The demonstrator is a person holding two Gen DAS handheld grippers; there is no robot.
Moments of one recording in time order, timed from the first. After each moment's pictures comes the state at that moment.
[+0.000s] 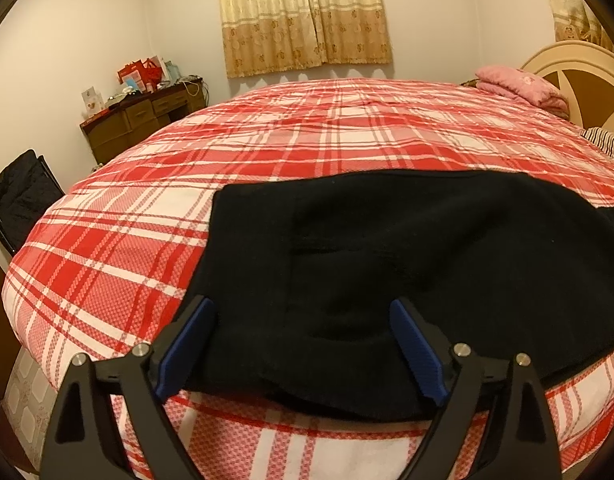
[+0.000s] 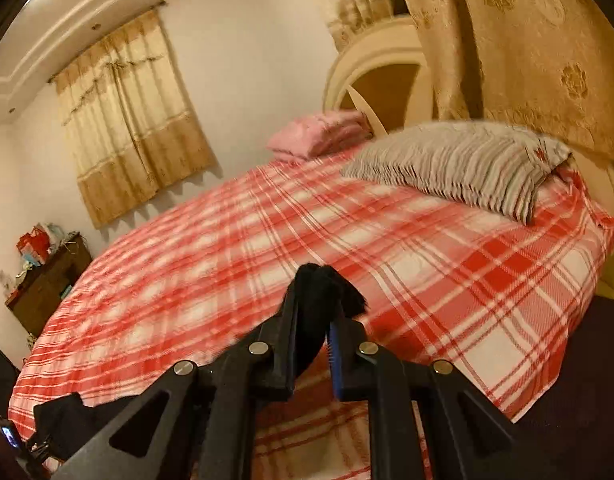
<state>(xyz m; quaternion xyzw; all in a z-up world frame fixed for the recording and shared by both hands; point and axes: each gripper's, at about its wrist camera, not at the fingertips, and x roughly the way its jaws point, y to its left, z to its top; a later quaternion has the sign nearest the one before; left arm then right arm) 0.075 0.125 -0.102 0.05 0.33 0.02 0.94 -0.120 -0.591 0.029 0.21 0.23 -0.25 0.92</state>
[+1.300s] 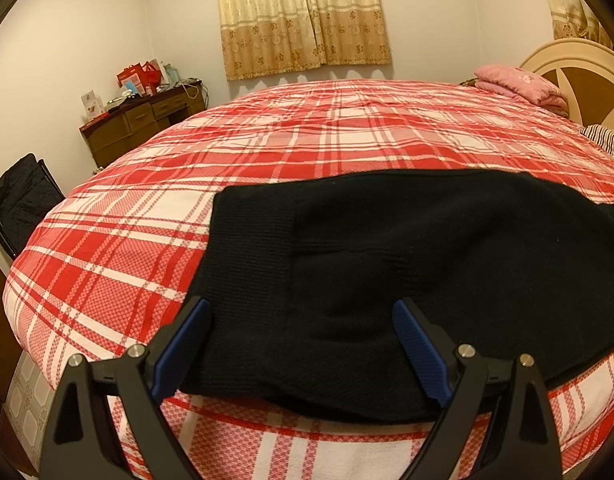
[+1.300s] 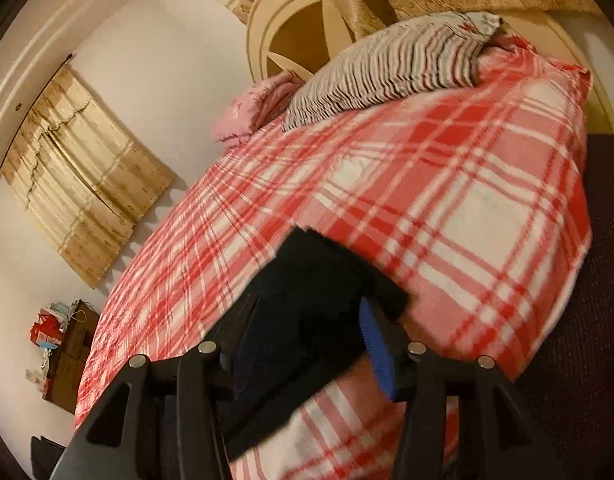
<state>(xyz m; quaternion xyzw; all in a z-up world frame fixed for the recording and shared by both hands) 0.074 0.119 -0.101 0.06 0.32 0.02 0.94 -0.134 -0.608 -0.028 0.37 0.19 -0.27 0.87</state>
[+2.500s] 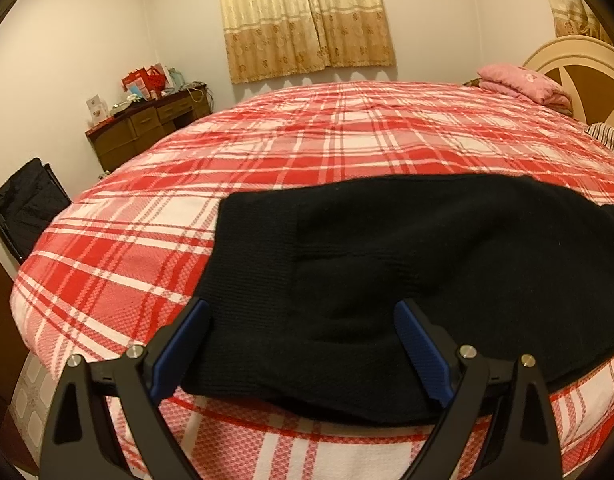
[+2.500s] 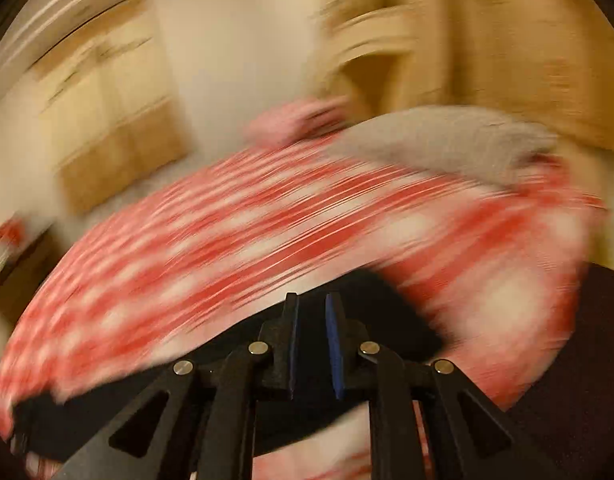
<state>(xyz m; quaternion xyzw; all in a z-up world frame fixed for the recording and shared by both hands) 0.070 0.115 -0.094 0.07 0.32 0.03 0.95 -0.090 -0.501 0.007 0.17 0.25 -0.22 0.93</state>
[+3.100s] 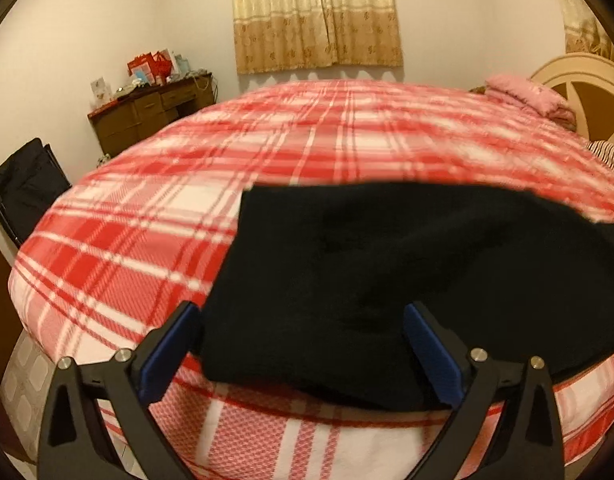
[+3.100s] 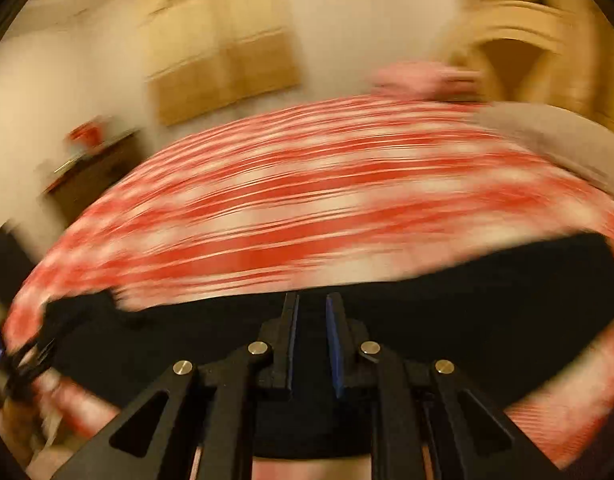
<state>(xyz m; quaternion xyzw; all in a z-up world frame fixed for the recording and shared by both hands) 0.069 0.129 -0.085 0.03 0.32 0.03 0.95 -0.004 -0.343 -0.017 0.10 0.33 -0.02 0.94</state>
